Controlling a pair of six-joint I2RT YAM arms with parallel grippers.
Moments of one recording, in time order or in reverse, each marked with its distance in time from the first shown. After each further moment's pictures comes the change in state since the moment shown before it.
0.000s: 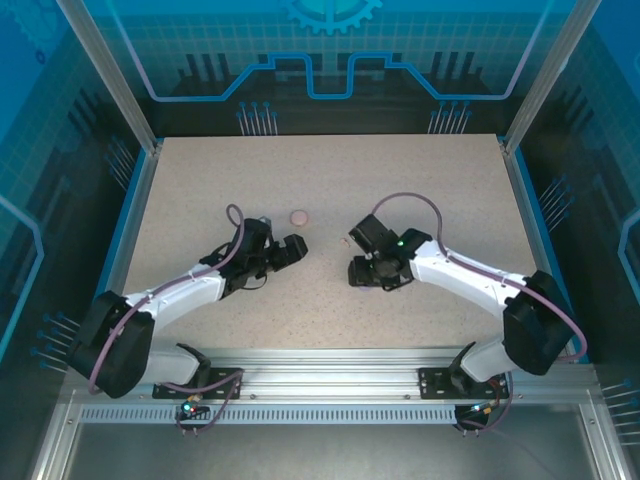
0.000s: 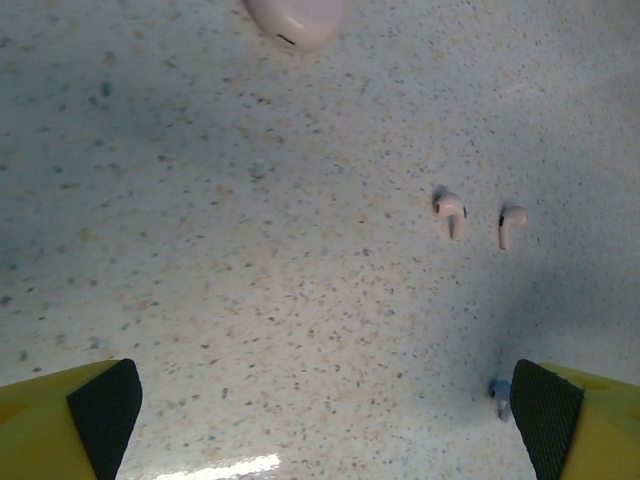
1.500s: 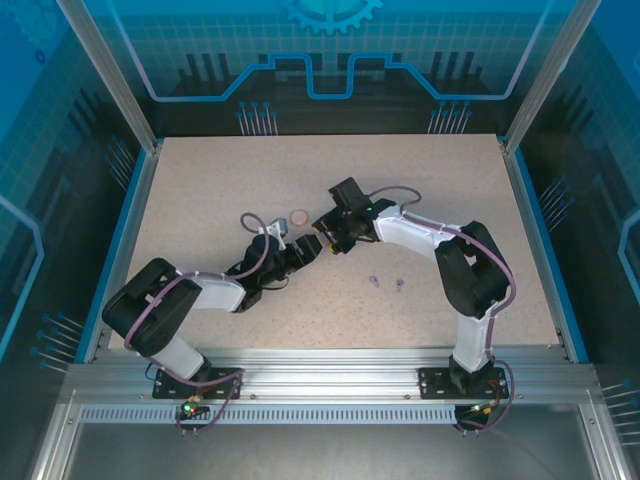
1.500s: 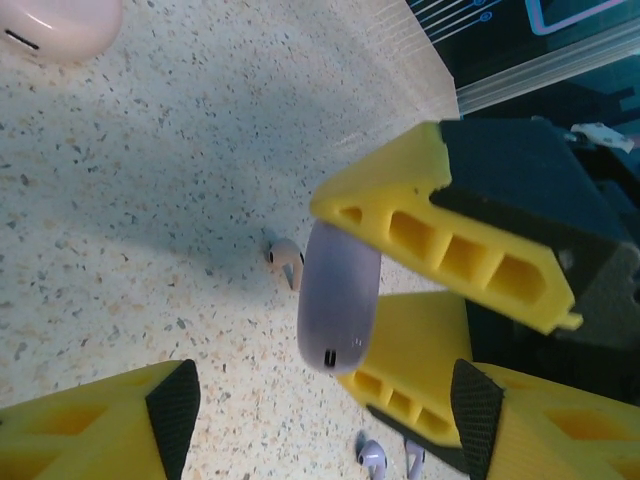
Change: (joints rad) left arm -0.089 0.276 -0.142 0.795 0.033 -0.145; right arm -0.112 0.420 0.284 0.369 -0.238 0.770
